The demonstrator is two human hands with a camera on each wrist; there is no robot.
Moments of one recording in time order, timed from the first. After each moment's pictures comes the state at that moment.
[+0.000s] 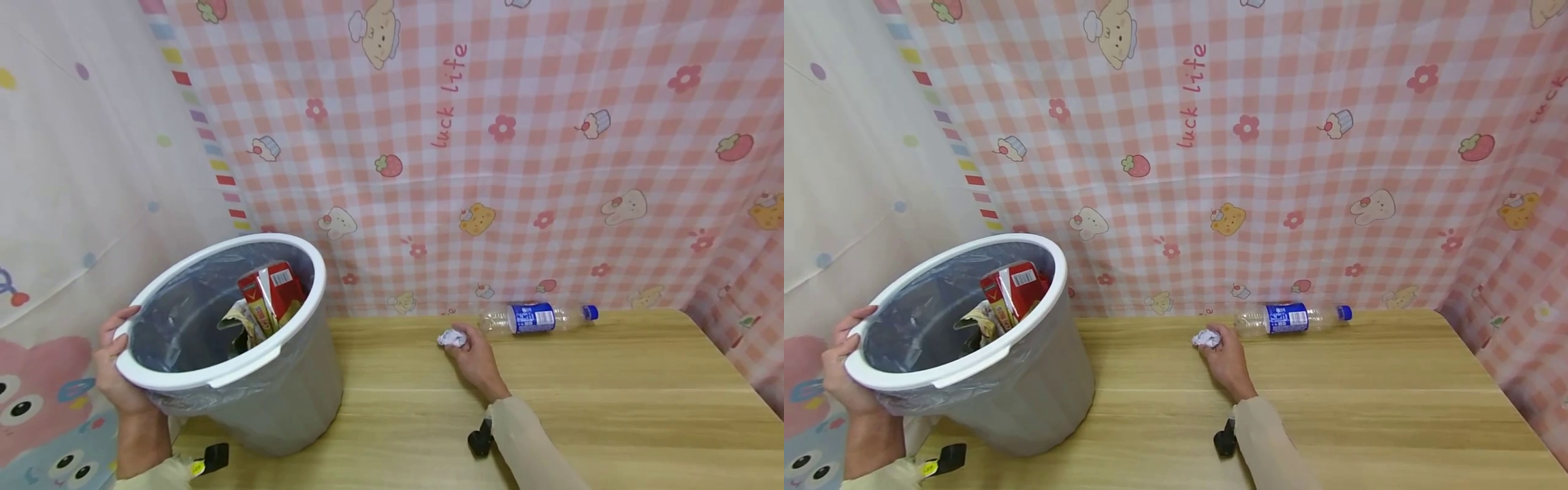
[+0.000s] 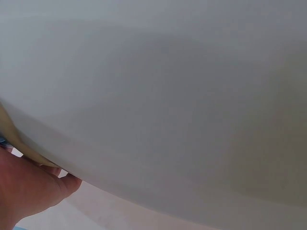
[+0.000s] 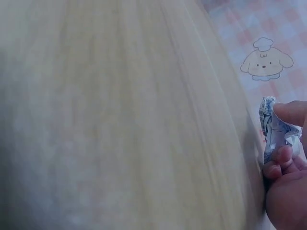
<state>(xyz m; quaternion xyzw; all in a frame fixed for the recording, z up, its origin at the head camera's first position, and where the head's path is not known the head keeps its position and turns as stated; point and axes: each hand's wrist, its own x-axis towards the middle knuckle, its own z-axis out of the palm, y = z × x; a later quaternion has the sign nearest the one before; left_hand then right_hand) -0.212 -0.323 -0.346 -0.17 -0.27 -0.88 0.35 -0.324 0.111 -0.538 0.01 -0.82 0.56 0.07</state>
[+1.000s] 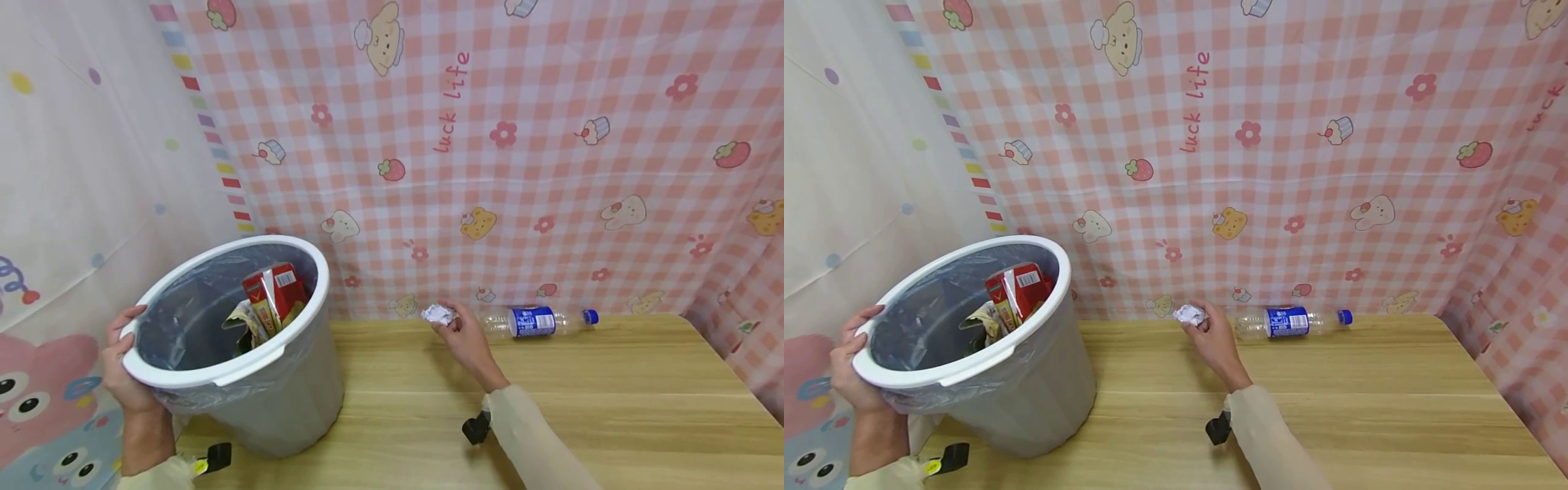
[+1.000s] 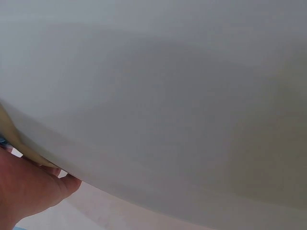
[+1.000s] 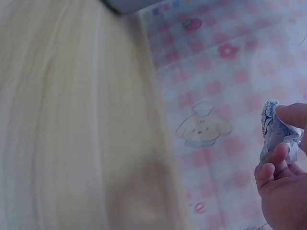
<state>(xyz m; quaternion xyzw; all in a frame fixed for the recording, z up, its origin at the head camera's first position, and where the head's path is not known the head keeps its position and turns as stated) -0.210 -0.323 -0.347 -0.19 -0.27 -0.88 0.34 -0.320 0.094 -0.473 0.09 -0.78 0.61 0.10</state>
